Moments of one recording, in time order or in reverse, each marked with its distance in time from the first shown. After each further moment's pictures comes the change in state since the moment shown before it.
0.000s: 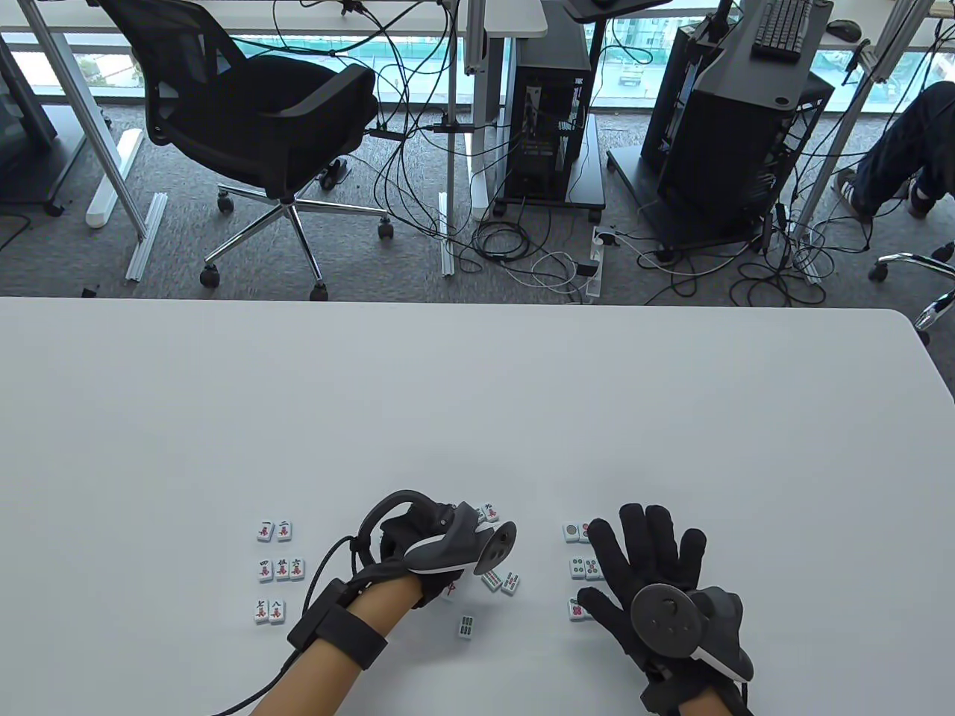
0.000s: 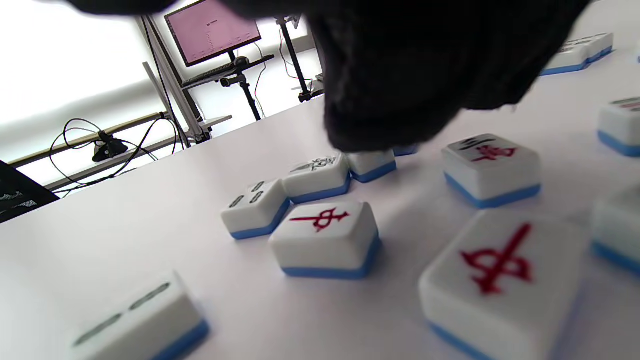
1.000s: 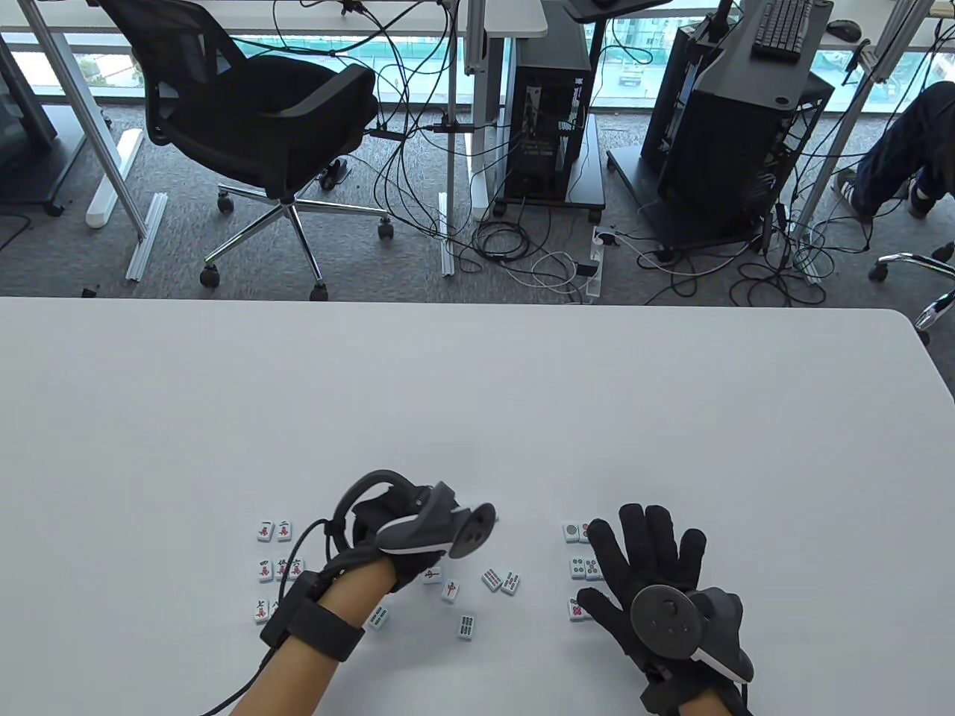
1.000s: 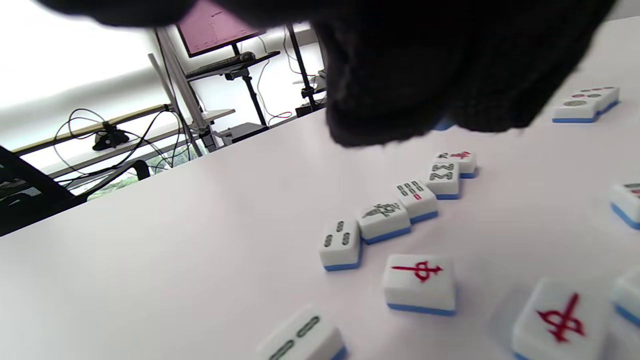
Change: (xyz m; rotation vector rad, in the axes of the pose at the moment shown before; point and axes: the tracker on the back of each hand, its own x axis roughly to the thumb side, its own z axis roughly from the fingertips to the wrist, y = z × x) left_hand -0.063 0.031 0.019 -0.035 0.046 0.087; right_hand 0.000 0.001 0.000 -0.005 -0.005 -0.001
